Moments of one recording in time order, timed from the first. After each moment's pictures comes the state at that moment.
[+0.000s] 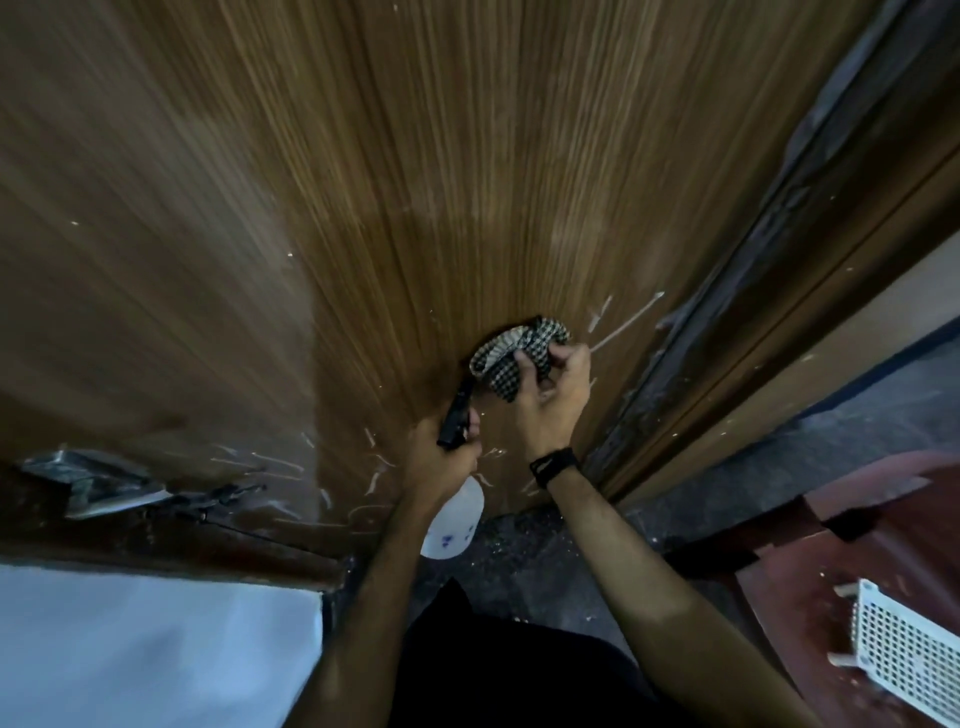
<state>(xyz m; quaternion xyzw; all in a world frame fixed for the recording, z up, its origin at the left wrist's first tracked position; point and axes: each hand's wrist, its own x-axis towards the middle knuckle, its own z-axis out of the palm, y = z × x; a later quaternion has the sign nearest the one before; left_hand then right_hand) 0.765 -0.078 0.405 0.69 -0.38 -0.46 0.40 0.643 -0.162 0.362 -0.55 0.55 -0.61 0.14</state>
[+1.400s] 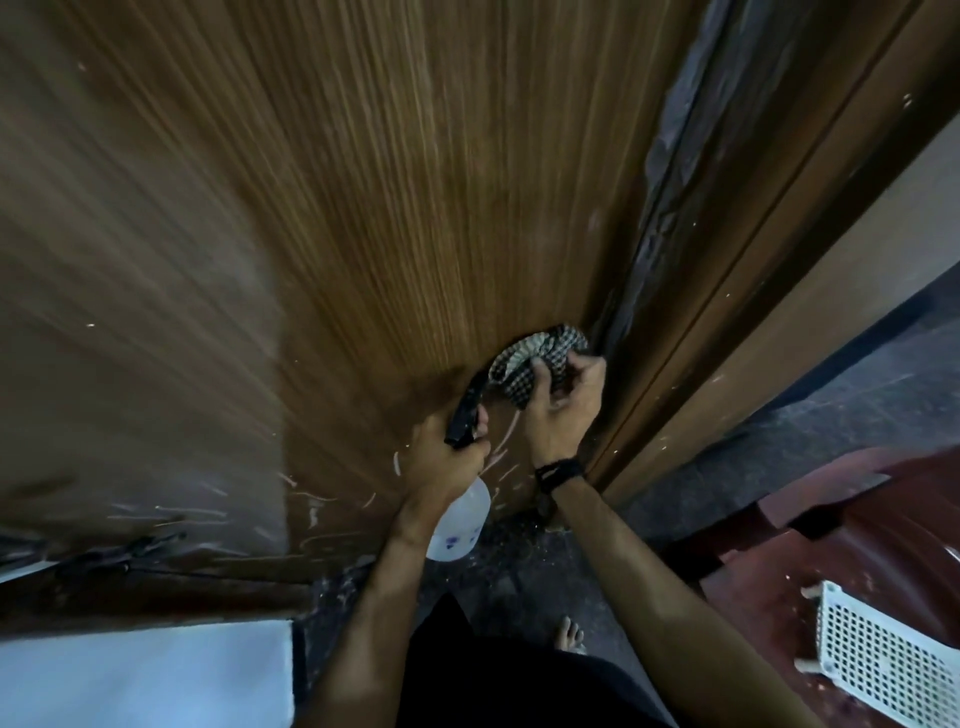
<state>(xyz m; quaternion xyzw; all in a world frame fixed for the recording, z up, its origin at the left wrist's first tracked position) 0.663 -0.139 0.402 0.67 -0.49 -0.41 0.38 0.531 -0.202 0.364 -0.49 0.57 -0.64 0.13</state>
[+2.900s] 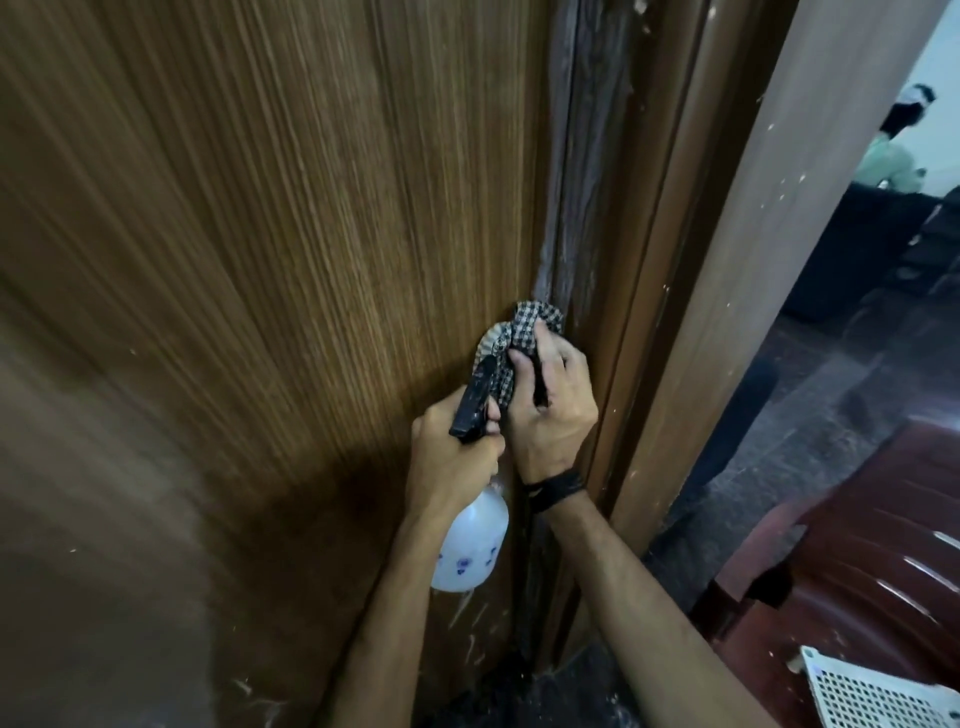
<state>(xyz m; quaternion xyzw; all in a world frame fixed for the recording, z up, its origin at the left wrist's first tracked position) 0.613 -0.188 0.571 0.54 -0.59 -0.41 0.44 0.505 -0.236 0.529 -0.49 0.51 -0.69 -0.13</state>
